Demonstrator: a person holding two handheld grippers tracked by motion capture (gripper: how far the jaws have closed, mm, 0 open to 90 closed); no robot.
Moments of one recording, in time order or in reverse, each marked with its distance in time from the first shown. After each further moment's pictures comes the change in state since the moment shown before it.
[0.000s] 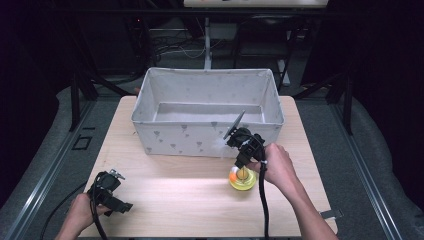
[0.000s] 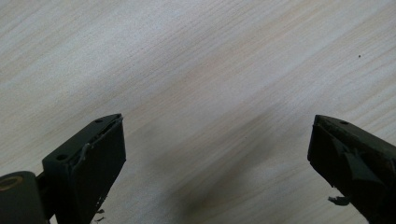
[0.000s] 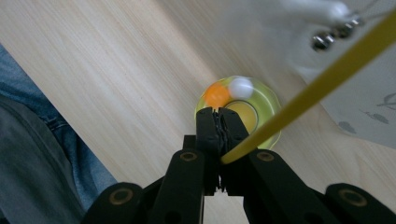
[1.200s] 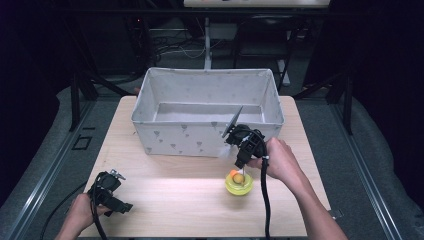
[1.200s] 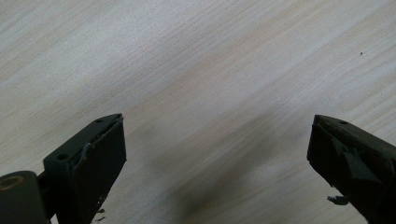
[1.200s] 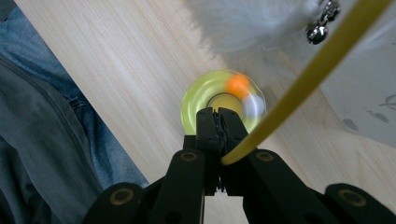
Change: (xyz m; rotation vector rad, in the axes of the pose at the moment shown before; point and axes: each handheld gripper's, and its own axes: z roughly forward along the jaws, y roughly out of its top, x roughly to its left) left arm -0.001 0.000 0.001 0.008 0.003 0.006; right arm 0.004 0.005 -0.019 0.040 0.050 -0.054
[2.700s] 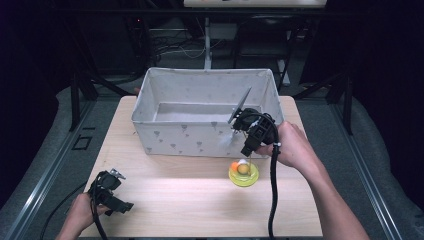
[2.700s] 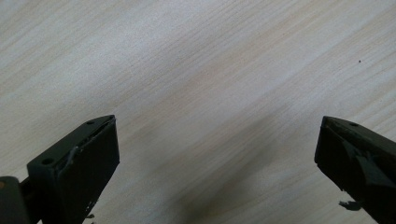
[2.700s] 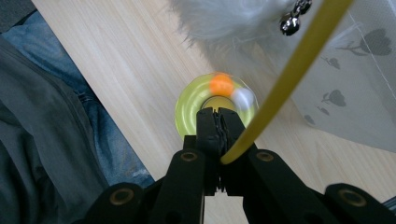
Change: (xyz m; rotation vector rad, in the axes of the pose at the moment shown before) left arm 0.001 0.001 0.000 -0.033 0.003 0.013; right arm -0.001 -0.001 -0.057 -0.039 -0.032 -0.042
